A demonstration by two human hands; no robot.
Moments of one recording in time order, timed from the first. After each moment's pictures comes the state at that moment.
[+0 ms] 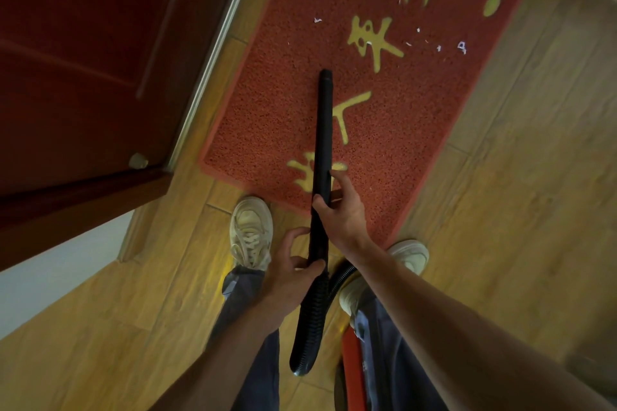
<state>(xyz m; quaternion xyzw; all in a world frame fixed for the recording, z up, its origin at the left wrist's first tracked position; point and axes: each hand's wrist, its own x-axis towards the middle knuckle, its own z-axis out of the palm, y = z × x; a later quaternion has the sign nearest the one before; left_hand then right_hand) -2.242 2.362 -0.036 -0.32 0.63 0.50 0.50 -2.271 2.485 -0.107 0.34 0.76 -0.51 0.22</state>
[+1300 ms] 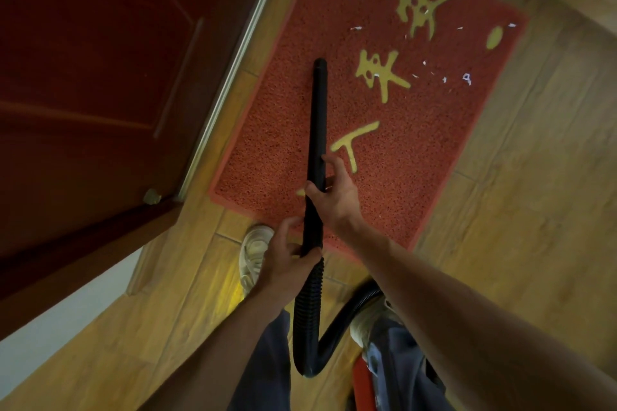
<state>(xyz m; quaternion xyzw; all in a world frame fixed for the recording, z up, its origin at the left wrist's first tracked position) -2.315 2.347 -0.058 -0.31 0.65 0.53 0.44 -2.363 2.464 -0.126 0.31 0.79 -0.48 0.23</state>
